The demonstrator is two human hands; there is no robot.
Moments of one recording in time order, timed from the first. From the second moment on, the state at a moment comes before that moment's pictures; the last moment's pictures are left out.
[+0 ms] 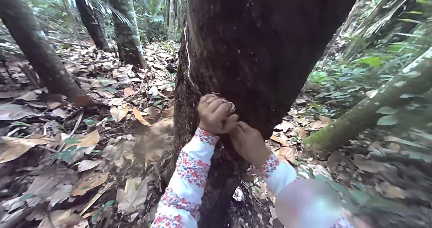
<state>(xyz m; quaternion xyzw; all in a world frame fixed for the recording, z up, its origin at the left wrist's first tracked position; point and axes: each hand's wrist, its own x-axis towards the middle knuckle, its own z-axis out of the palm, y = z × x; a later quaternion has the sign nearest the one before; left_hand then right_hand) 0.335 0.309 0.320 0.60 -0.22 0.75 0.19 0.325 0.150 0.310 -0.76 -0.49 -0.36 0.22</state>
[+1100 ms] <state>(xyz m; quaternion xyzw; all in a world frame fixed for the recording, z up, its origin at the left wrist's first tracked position) 0.289 0.278 0.267 0.59 -0.48 0.59 0.29 0.184 0.114 0.235 -0.90 -0.27 -0.29 0.21</state>
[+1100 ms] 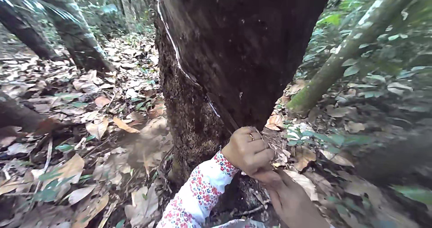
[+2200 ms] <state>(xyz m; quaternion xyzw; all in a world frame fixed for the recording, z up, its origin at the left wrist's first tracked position) 0.250 0.336 0.277 0.70 -0.05 0.70 0.16 0.220 0.087 0.180 -0.82 -0.26 -0.24 0.45</state>
